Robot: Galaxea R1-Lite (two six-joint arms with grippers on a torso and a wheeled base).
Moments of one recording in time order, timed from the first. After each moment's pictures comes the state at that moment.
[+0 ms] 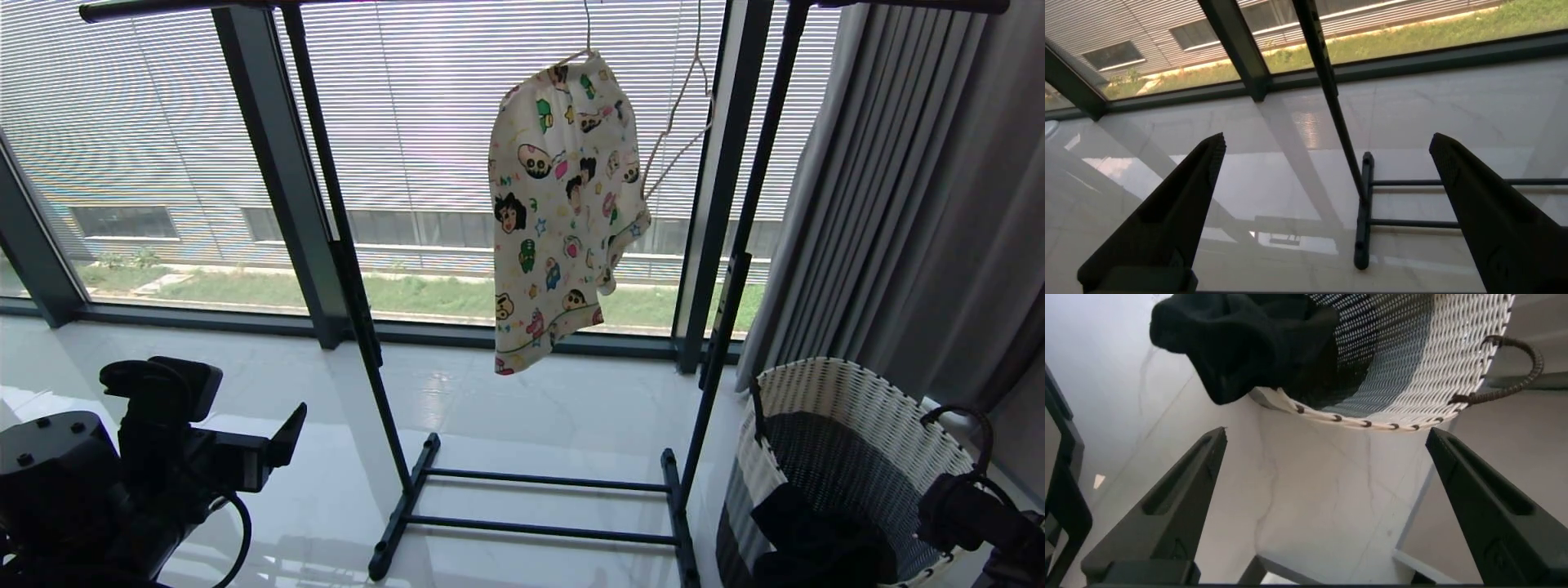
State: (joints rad) left arm -0.07 1.67 -0.05 -1.46 0.19 0.32; right arm 0.12 1.31 -0.20 -0.28 -0.11 -0.63
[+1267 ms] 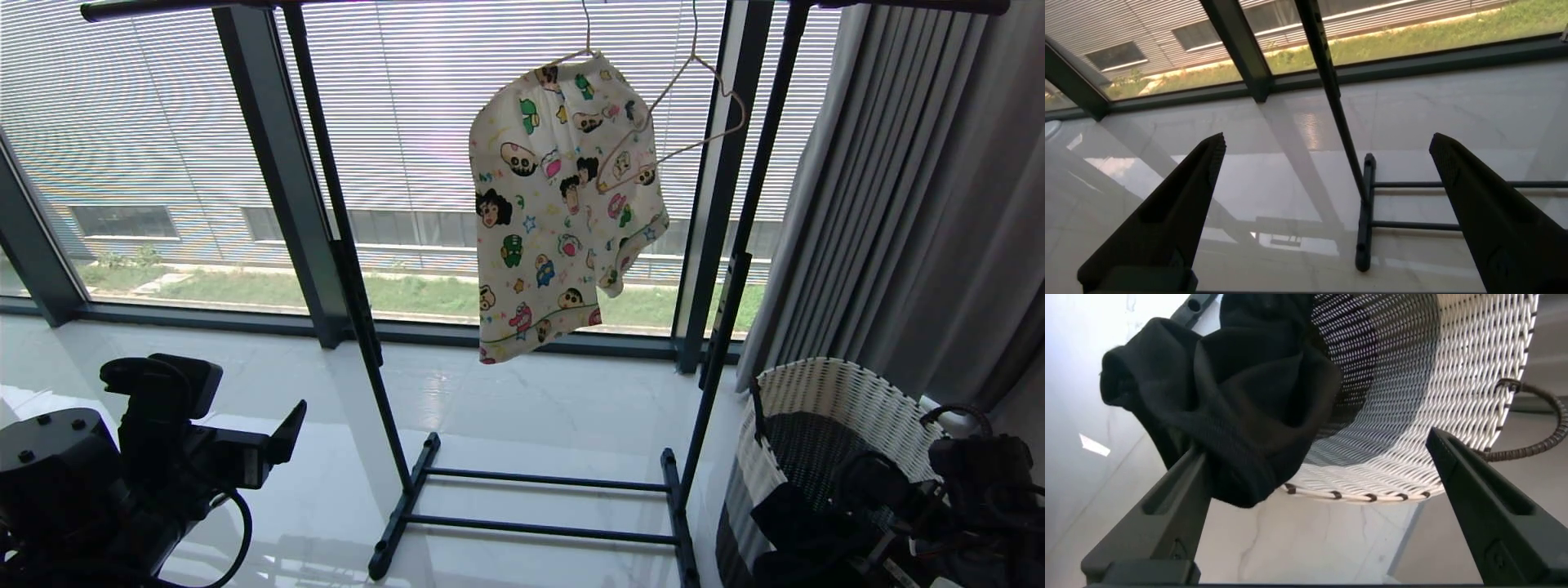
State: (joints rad) left arm -0.07 1.68 -0.06 -1.46 0.19 0.32; right arm 0.11 1.85 -0.19 -0.85 -0.12 -0.67
